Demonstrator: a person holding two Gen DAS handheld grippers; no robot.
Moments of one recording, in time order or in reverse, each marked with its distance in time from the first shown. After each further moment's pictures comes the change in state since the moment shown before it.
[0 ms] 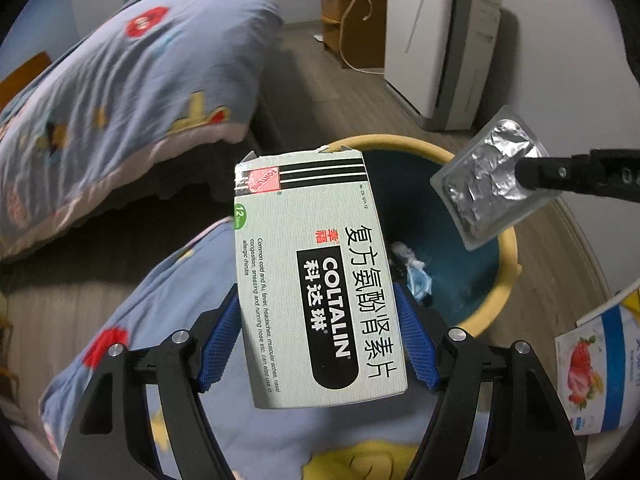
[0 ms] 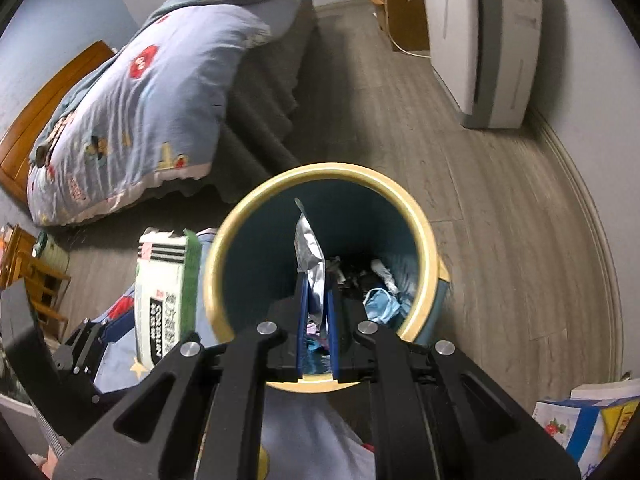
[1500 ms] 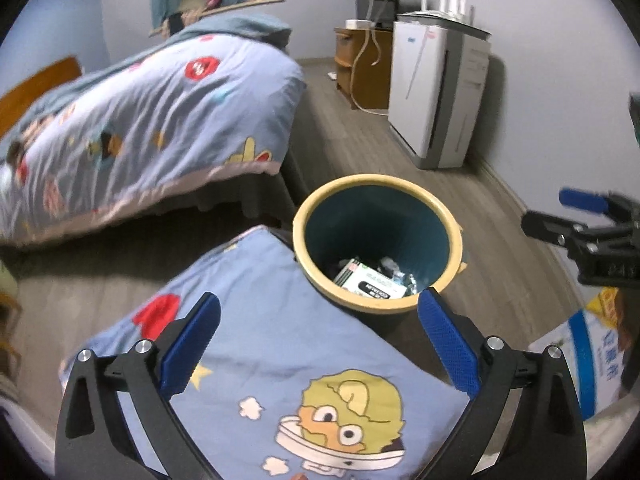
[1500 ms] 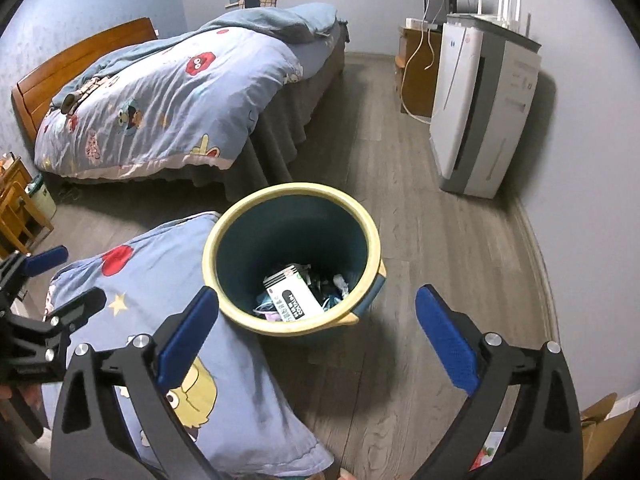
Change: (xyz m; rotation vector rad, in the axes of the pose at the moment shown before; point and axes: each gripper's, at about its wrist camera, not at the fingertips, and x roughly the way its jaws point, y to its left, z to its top) left arm -0.136 0.004 -0.037 -0.043 -0.136 0.034; right arm -0.103 0.011 -0.060 -0.269 -0.175 -0.092
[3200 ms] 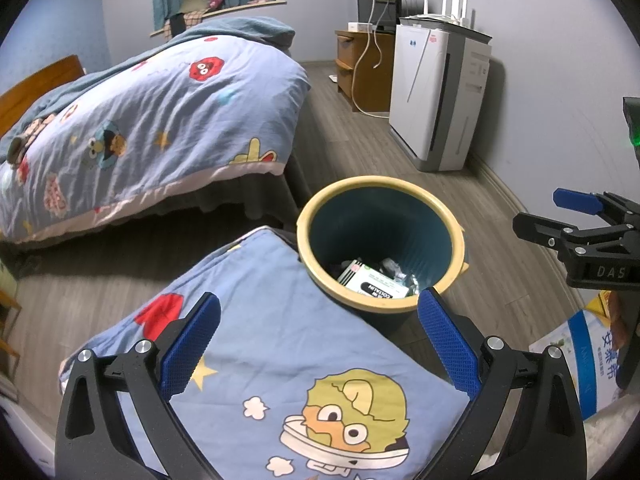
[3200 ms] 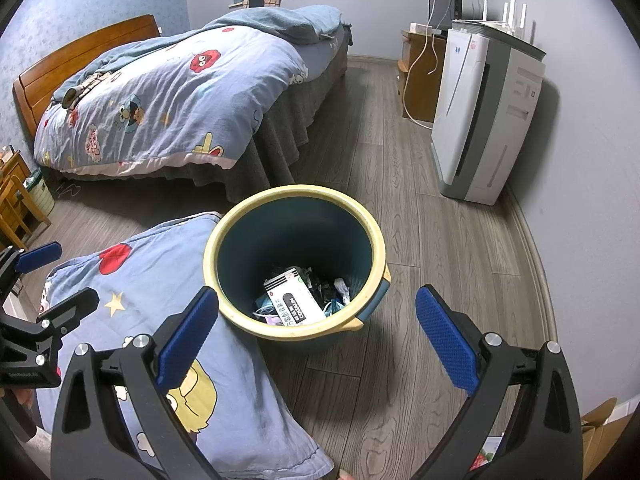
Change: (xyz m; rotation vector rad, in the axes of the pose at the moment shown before) left arm -0.003 0.008 -0.003 -0.020 -0.006 -0.003; right arm 0.005 0.010 -0.002 -0.012 -0.005 0.000
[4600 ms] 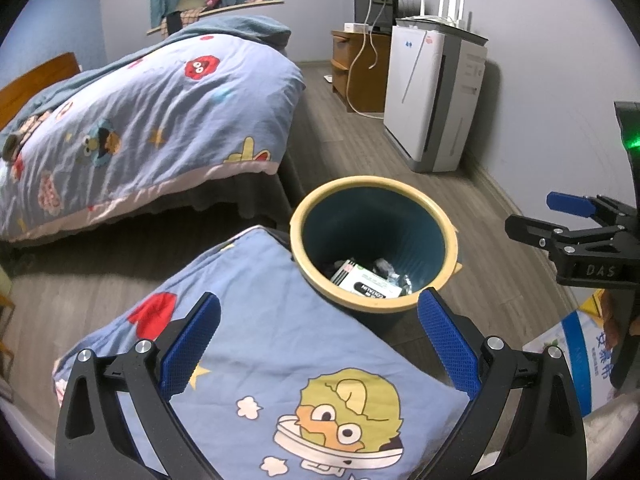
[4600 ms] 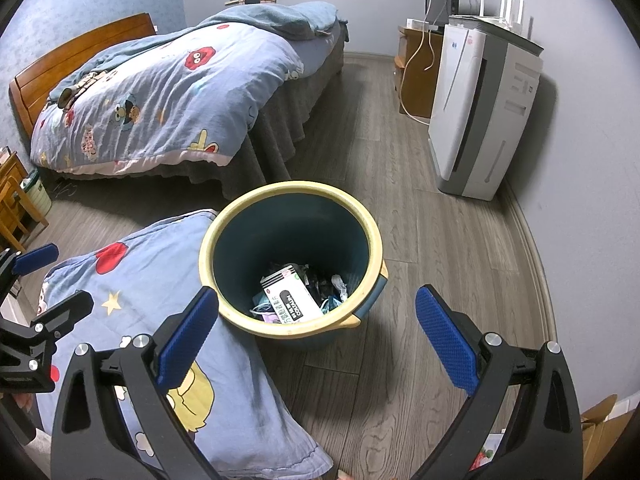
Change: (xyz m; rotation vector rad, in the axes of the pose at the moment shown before) left arm 0.001 -0.008 -0.002 -0.018 0.000 -0.028; right arm 0.004 -0.005 -0.007 0.012 0.014 -0.011
